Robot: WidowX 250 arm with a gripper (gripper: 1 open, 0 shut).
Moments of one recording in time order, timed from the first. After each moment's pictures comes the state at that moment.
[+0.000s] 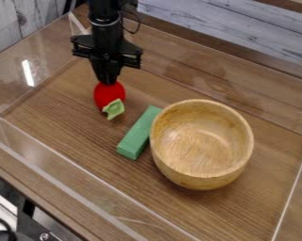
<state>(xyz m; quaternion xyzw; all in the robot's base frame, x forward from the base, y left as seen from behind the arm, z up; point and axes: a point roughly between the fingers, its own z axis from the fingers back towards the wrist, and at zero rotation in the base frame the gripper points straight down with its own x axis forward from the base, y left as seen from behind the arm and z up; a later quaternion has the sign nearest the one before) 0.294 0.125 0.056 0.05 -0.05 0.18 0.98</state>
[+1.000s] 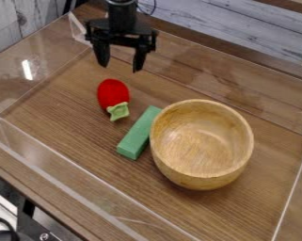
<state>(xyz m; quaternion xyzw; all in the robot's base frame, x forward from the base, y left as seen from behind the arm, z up) 0.319 0.103 0.070 0.05 -0.03 0.20 0.98</state>
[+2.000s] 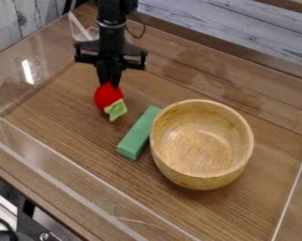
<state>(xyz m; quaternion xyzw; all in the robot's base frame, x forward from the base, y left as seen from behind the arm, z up) 0.300 0.107 0.061 0.06 -0.02 0.25 0.97</state>
